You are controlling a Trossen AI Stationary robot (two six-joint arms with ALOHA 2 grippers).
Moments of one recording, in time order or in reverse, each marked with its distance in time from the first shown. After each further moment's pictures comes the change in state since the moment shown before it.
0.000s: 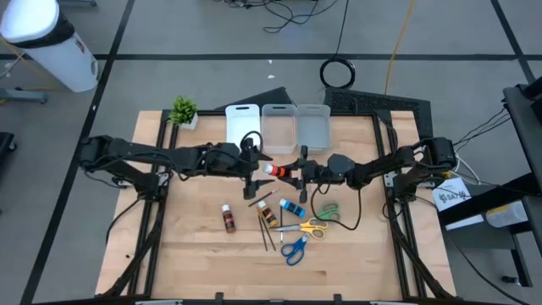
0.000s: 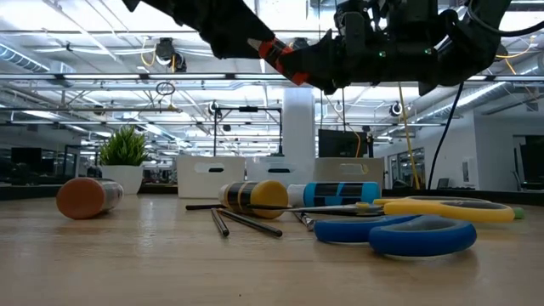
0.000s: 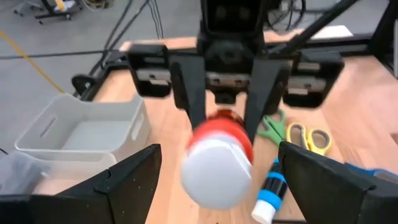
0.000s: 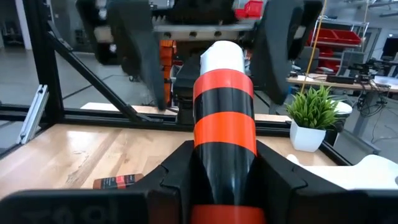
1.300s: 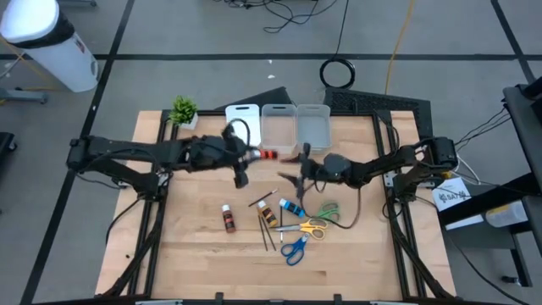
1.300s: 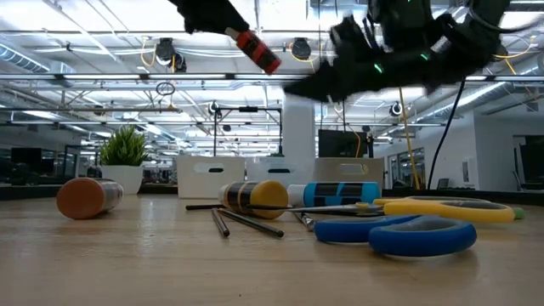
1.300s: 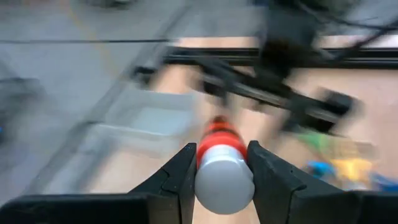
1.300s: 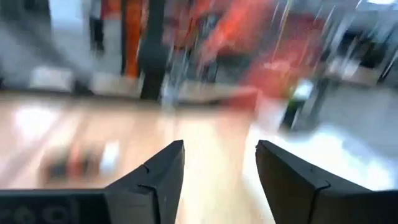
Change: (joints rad) left arm 0.003 -0.137 0.104 -0.276 -0.261 -0.061; right arm 0.005 -0.005 -0.006 -0.155 0.119 -0.038
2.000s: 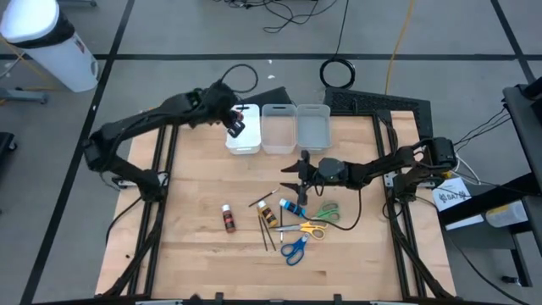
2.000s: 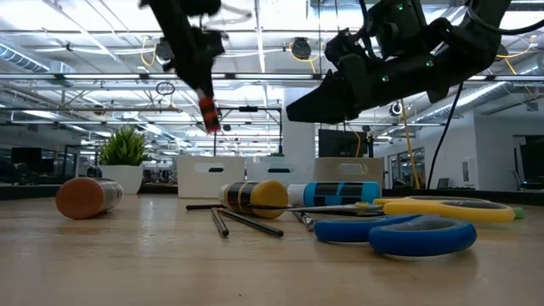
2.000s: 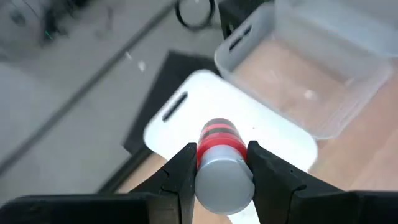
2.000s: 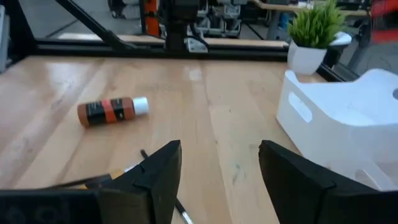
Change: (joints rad) left arm 0.529 0.204 0.264 -0.518 0.069 -0.101; right arm -0.001 0.003 0.005 -0.132 -0.067 0.093
